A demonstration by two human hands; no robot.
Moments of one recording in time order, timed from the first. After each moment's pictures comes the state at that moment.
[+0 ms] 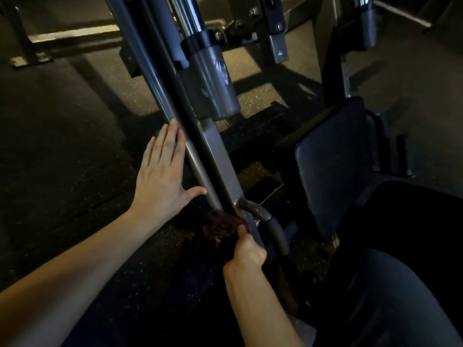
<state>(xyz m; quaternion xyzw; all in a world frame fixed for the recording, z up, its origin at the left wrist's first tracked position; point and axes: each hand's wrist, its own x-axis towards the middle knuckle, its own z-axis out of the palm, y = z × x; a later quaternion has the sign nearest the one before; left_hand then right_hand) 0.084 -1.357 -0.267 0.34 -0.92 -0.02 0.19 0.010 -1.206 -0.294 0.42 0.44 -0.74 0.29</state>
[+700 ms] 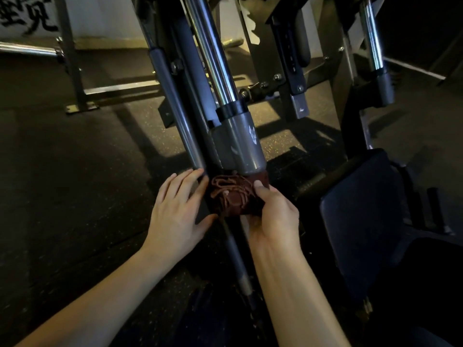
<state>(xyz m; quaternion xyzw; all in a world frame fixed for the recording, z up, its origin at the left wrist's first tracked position) 0.090 -1.379 -0.255 0.32 -0.91 -0.02 0.25 -0.034 -1.280 -0.178 0.07 0.50 -0.78 0.37</state>
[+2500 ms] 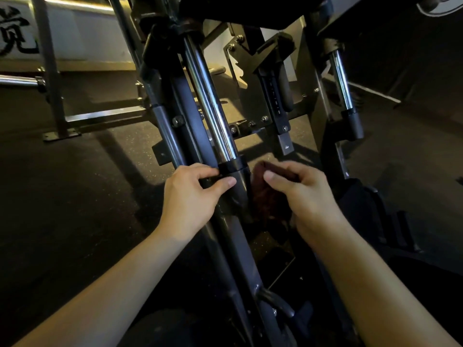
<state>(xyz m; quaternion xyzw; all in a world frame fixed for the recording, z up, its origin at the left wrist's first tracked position) 0.048 -1.425 -0.133 0.31 -0.76 -0.41 0.40 -0.094 -1.287 -0.073 -0.28 0.68 -0.61 0.30</state>
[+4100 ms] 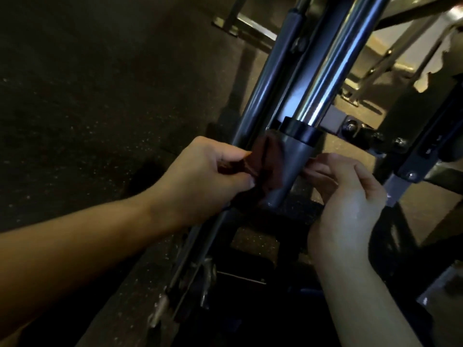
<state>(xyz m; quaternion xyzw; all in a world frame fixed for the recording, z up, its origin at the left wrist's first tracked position) 0.036 -1.318 -0.124 0.48 -0.57 -0.53 0.40 -0.168 -1.352 -0.111 -0.43 0.58 -0.53 0.43</state>
